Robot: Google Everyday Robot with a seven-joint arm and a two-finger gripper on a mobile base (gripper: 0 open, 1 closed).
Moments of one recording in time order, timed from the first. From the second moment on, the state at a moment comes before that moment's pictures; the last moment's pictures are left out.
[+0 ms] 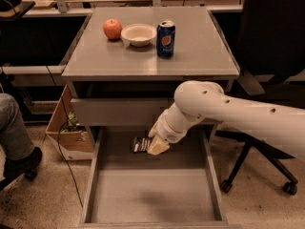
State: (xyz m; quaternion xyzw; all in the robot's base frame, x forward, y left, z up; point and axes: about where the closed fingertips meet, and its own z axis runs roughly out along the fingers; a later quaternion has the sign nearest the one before) arm 0.538 -0.010 0.656 -0.67 0.71 0.14 0.20
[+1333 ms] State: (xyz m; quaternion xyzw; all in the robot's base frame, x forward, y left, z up) arm 0.551 -0.055 0.510 -0.69 0.68 0.13 0.21
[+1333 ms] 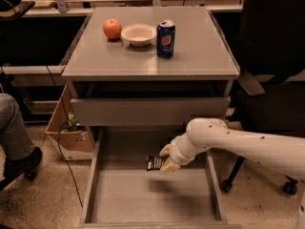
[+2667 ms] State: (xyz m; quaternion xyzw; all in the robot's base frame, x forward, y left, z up) arm 0.553 -0.072 0.400 -0.70 0.67 0.11 0.20
